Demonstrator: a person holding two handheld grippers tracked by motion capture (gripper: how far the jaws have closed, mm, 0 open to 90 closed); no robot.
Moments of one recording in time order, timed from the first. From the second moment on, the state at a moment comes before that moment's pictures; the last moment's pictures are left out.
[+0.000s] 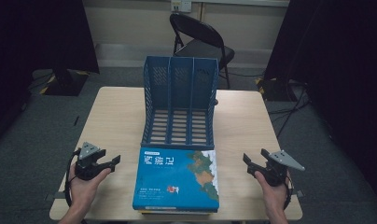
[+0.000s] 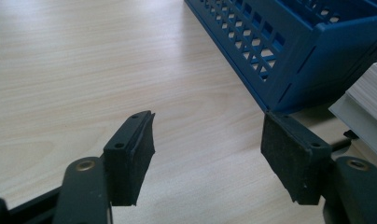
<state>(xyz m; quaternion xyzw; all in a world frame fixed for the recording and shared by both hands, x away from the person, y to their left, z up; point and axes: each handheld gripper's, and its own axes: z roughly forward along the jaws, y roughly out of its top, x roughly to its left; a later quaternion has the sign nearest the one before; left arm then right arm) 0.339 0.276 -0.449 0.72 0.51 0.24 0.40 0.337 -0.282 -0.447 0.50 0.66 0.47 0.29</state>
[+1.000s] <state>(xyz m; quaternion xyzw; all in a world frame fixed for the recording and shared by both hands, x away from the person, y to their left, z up) 0.322 0.240 -0.409 0.73 0.46 0.20 0.46 0.342 -0.229 -0.405 0.41 0.73 0.51 0.19</state>
